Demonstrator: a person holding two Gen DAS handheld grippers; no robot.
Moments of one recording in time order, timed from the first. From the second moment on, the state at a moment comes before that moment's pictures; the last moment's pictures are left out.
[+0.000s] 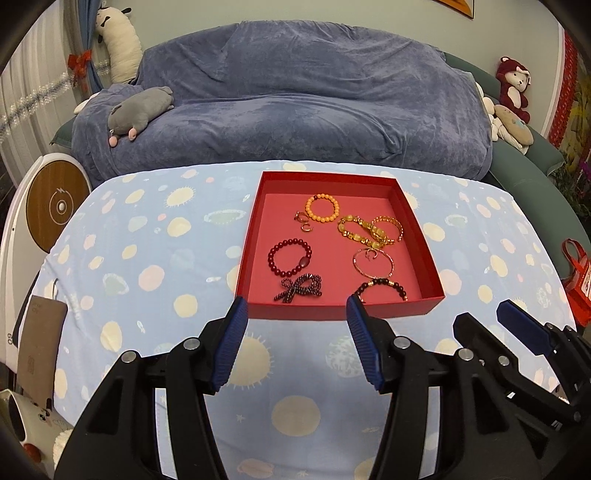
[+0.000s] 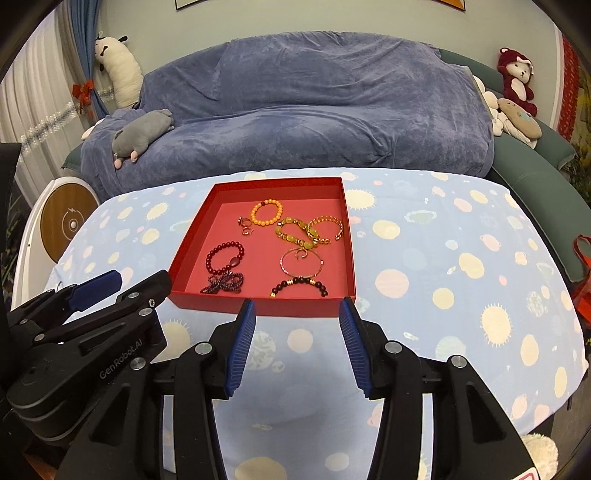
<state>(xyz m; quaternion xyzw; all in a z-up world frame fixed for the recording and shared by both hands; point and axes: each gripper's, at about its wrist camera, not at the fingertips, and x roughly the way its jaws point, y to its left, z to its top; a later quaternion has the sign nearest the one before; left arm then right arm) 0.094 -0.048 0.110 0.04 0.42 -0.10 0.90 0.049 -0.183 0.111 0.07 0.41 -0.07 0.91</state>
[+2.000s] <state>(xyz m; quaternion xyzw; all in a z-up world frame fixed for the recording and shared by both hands) 0.088 -0.018 0.072 0.02 0.44 -0.02 0.90 0.036 -0.191 0.081 0.08 0.42 -0.10 0.90</state>
